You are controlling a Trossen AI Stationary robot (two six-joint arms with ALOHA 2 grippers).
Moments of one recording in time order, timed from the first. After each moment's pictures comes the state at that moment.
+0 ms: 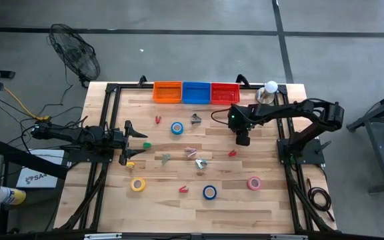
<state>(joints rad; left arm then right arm) -0.23 0.02 0.05 -0.05 -0.22 0.00 -0.39 1.52 0.73 -0.53 0.04 -0.26</state>
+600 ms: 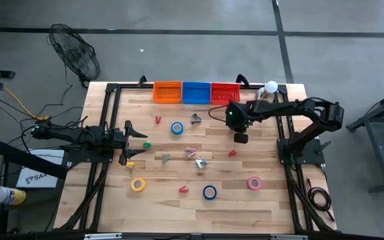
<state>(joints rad) -0.23 0.02 0.05 -0.05 -0.22 -0.01 -0.40 1.52 0.85 -0.61 0.03 -0.30</state>
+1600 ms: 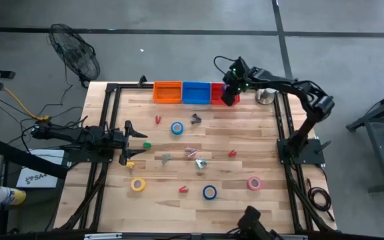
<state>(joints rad) -0.23 0.02 0.05 -0.05 -0.22 0.00 -0.80 1.71 1.17 -0.44 -0.19 -0.20</state>
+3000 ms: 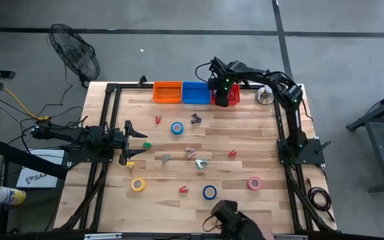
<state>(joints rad) -0.23 0.02 0.05 -0.05 -0.22 -0.01 -0.74 2.10 1.63 -0.85 -0.15 -0.61</state>
